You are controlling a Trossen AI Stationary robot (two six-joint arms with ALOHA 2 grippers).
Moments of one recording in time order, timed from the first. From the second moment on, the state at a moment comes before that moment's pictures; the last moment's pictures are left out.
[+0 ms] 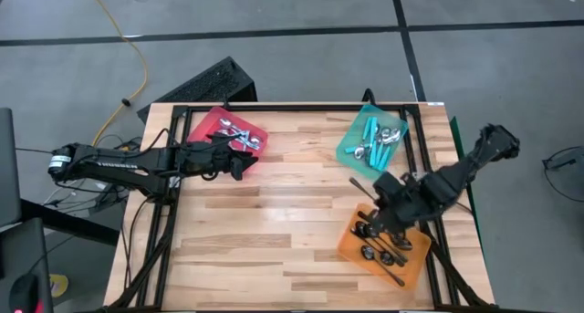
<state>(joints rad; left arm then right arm) 0.05 0.92 0.63 -0.11 -0.31 -0.85 0.58 1.27 1.27 -1.35 0.40 1.32</state>
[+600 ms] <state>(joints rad) 0.05 0.92 0.63 -0.12 -0.36 -0.85 0.96 1.35 1.06 -1.16 0.37 1.76</state>
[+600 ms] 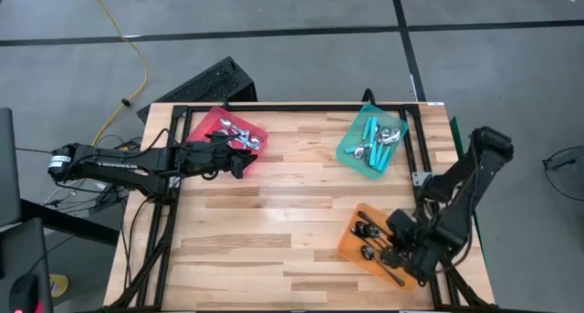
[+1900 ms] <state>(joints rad) 0.05 0.92 0.63 -0.12 -0.43 -0.82 1.01 1.47 0.75 -0.57 0.19 1.64</state>
